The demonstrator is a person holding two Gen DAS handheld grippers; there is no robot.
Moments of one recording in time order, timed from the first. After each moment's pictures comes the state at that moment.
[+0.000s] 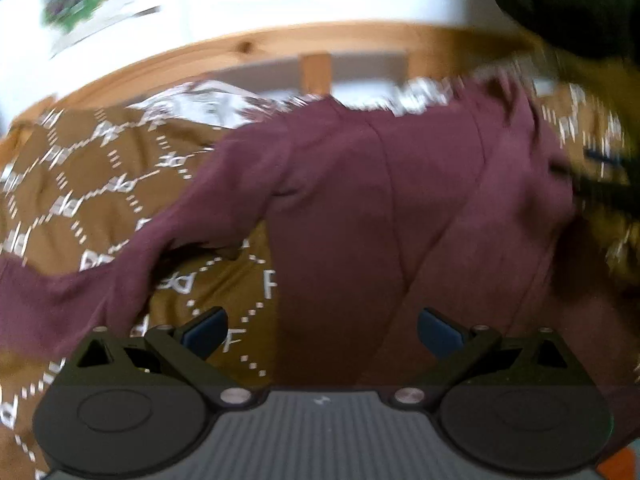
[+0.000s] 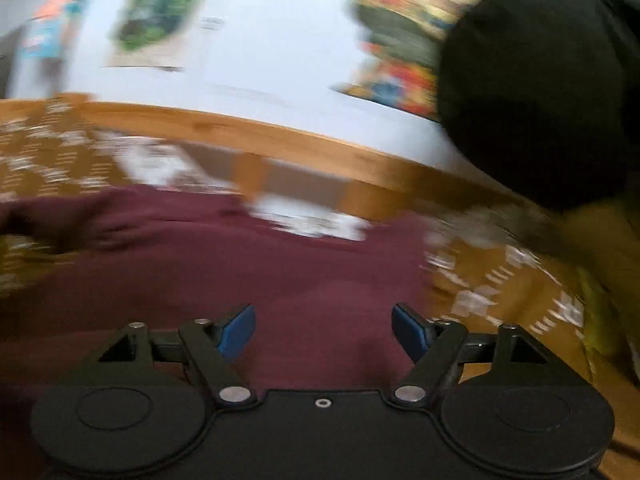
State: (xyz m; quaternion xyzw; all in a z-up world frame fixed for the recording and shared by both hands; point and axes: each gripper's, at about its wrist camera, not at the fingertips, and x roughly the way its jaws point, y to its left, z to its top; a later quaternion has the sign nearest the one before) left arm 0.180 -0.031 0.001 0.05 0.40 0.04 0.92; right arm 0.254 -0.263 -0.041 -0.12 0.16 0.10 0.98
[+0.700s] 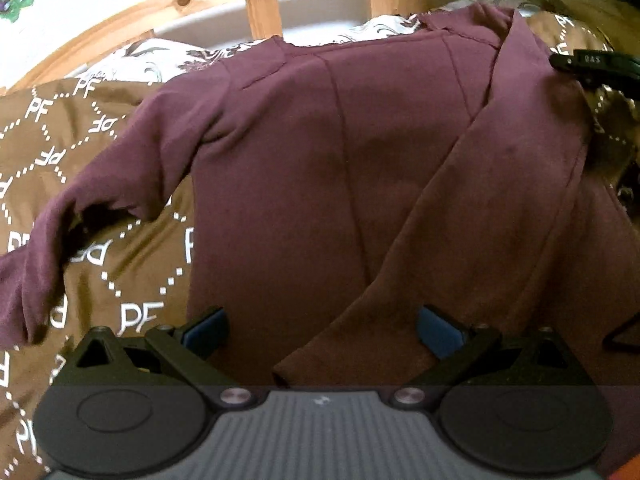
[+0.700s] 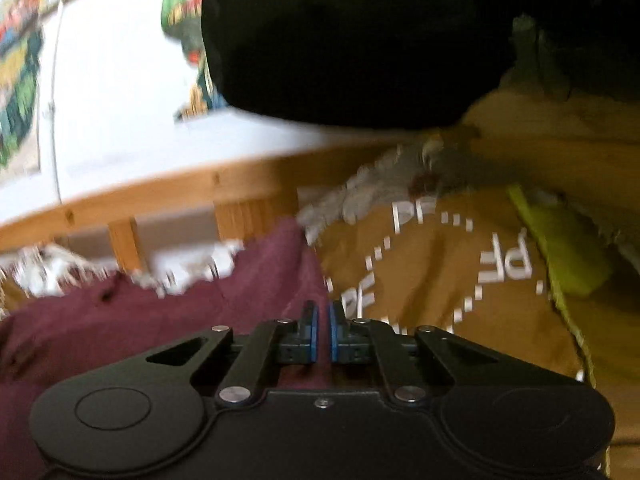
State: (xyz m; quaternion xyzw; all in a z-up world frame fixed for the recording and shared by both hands) left arm 0.201 -0.061 -0.054 0.04 0.44 0.02 0.90; right arm 0.332 -0.330 -0.041 0.05 0.16 0.04 0.98
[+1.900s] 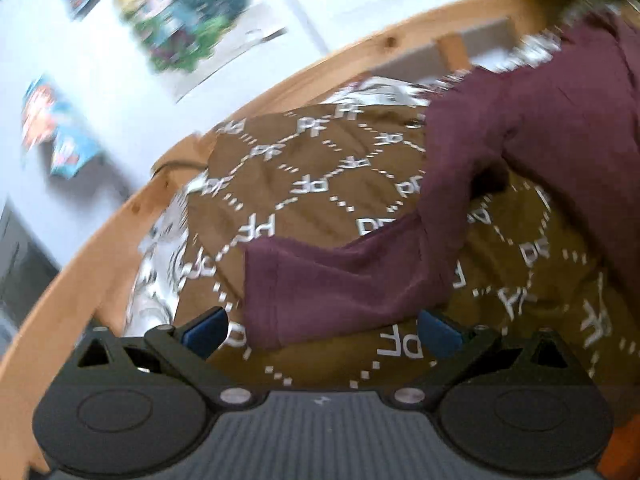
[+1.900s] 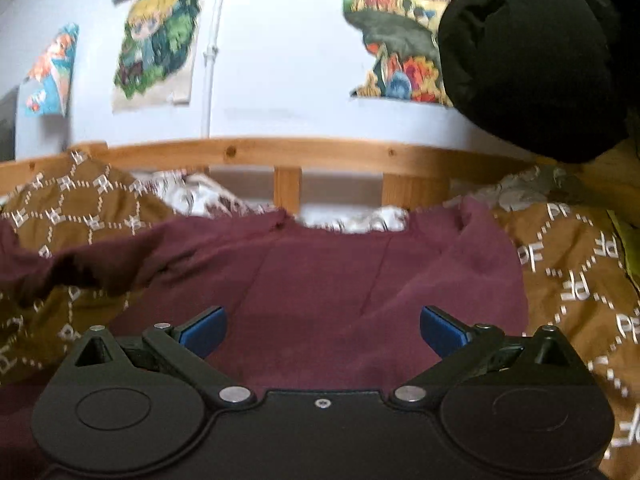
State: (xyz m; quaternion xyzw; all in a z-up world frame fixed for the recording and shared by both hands) left arm 0.111 0.127 -0.004 0.24 0.34 0.17 0.90; right arm 0.203 -0.197 -0.045 -0.05 0.17 0.15 0.97
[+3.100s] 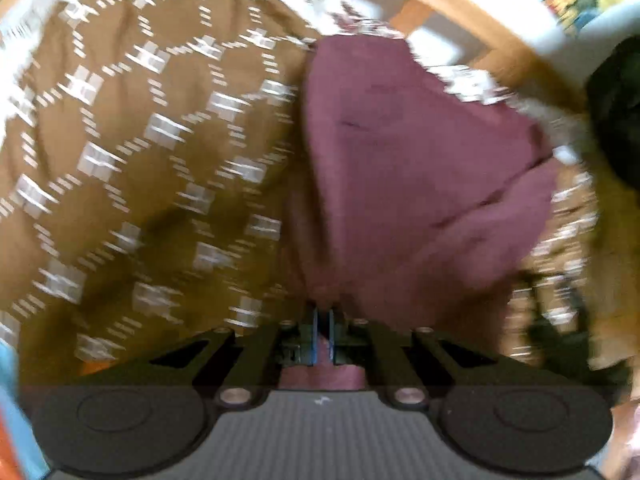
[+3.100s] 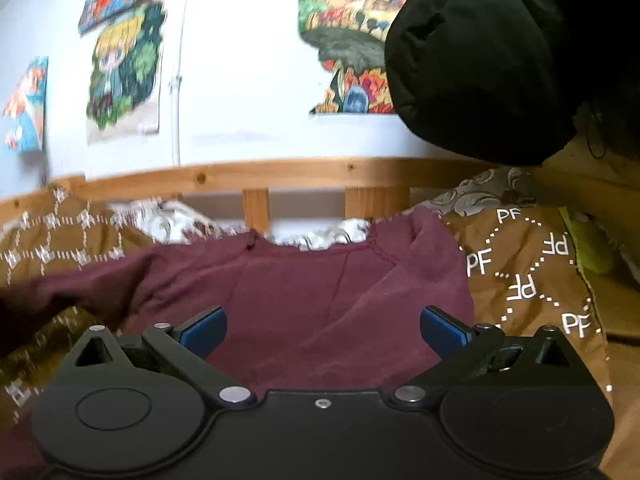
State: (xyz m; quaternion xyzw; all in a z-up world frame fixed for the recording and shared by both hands) left arm 0.182 0.097 0.088 -0.26 0.57 0.01 0.78; right arm 0.189 -0.229 -0.010 -0.03 0.16 0.12 0.98
